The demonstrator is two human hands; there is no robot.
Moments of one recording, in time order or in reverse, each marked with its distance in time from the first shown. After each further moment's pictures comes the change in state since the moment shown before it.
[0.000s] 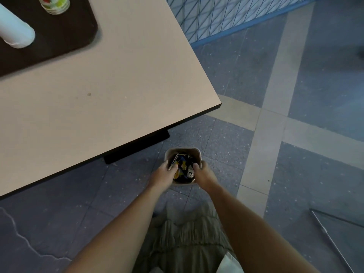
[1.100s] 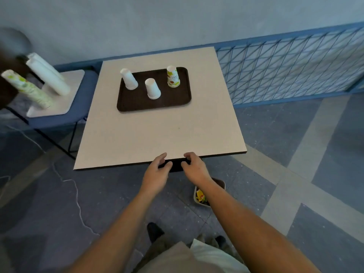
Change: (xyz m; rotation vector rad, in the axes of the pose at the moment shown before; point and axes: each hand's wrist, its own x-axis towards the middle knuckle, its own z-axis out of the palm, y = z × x) left_hand -0.311 0.014 -0.169 -0.526 0.488 0.348; right_hand -0.310 -0.197 -0.003 -0.207 -0.123 -0.675
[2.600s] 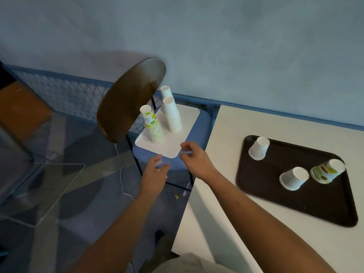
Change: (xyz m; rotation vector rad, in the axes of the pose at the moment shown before) left_hand 0.282 0.023 -0.482 -0.316 0.530 -0.067; right_hand 0.269 -0.454 0.333 -0.068 -0.293 -0.456
